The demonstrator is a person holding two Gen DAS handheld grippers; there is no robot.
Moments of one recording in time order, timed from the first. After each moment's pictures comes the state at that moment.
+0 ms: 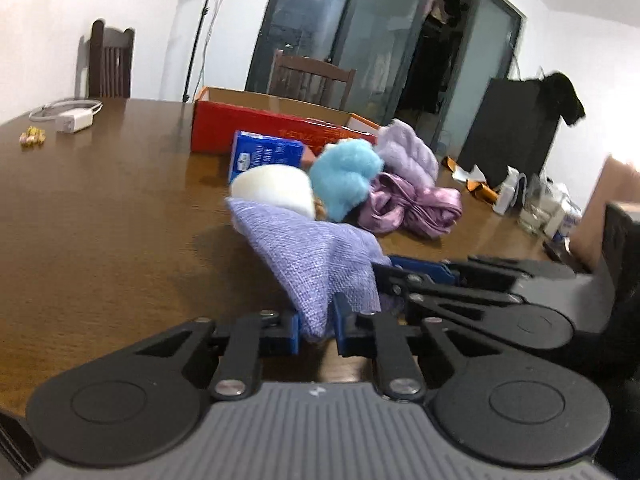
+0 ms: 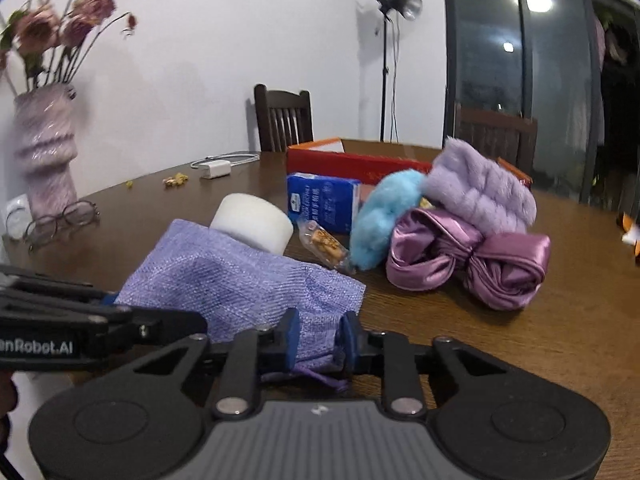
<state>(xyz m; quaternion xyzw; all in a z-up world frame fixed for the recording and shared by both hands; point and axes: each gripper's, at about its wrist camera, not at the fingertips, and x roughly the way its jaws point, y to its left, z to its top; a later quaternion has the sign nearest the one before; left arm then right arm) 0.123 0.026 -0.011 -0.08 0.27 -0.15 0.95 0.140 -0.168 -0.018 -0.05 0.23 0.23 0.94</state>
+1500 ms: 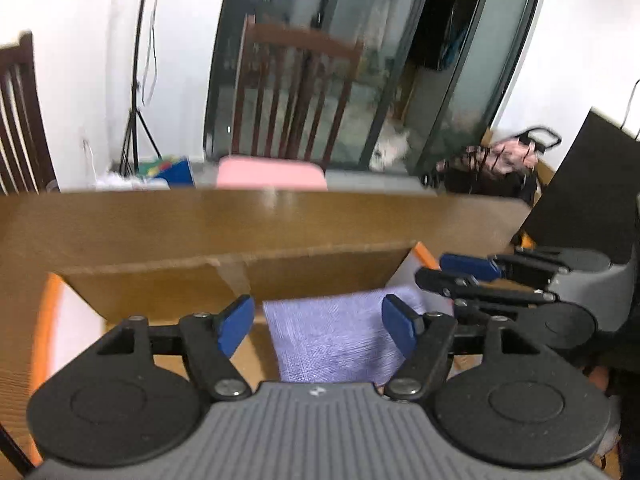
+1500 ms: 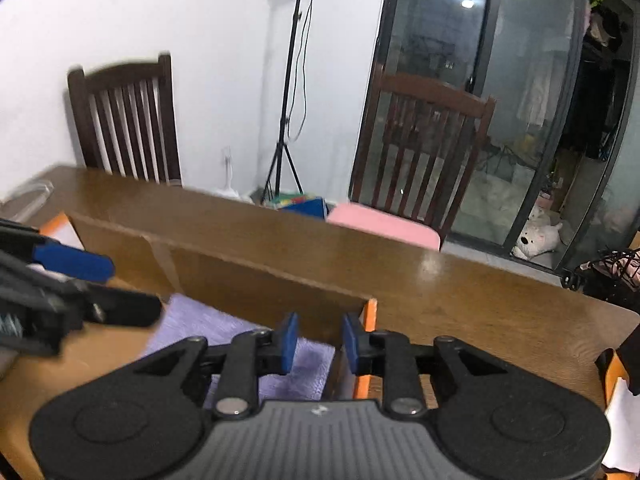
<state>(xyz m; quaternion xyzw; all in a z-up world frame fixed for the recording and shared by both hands) 0.587 -0.020 0.103 -0.06 0.35 -0.18 0.92 0.596 -0.219 0.080 -0.08 0.32 0.12 0.94</state>
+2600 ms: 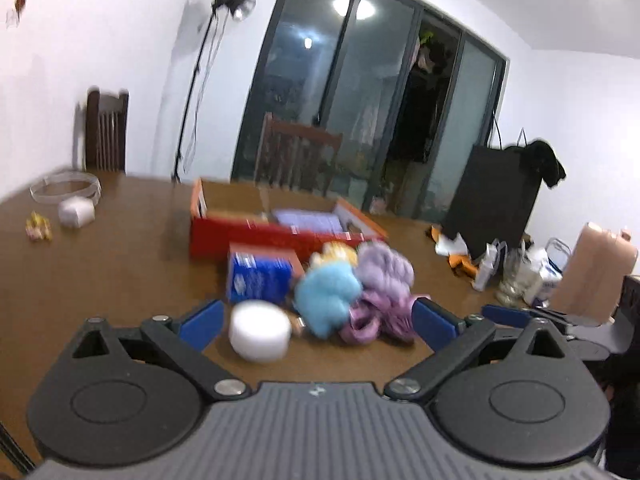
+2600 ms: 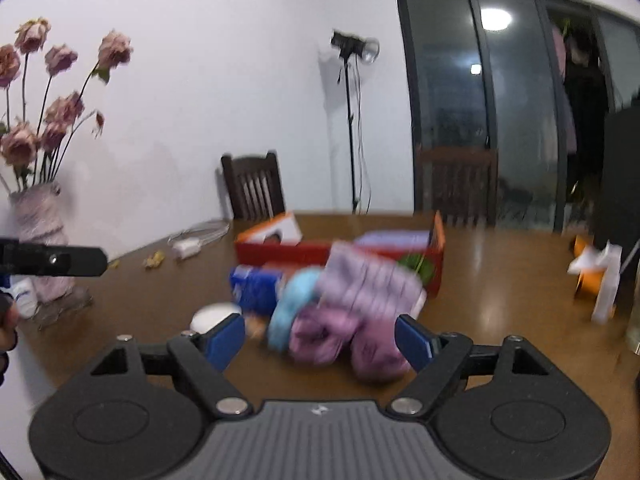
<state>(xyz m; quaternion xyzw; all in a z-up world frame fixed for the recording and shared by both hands) 0.127 0.042 0.090 -0.10 0.21 -0.16 0.96 0.128 -0.256 0.056 0.02 0.19 0.21 0.96</state>
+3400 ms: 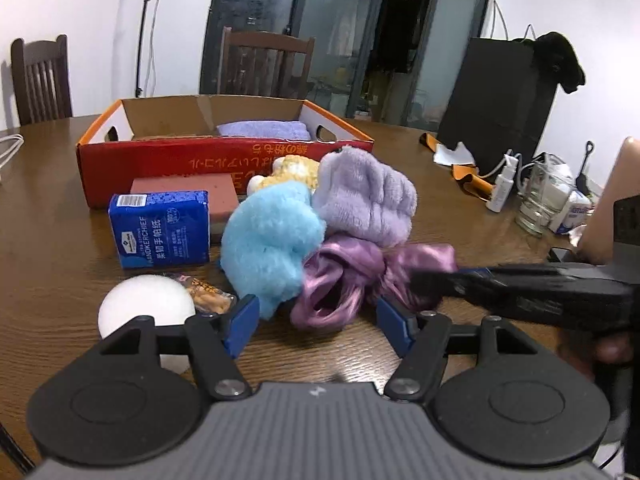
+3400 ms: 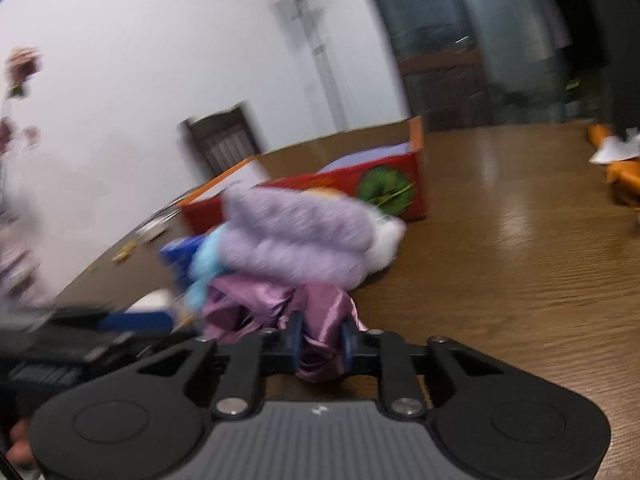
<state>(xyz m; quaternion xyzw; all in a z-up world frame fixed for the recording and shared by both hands) 0.242 -0.041 0.024 -0.04 0.32 -0.20 0.92 0.239 -0.289 0.006 0.11 0.30 0.24 0.91</state>
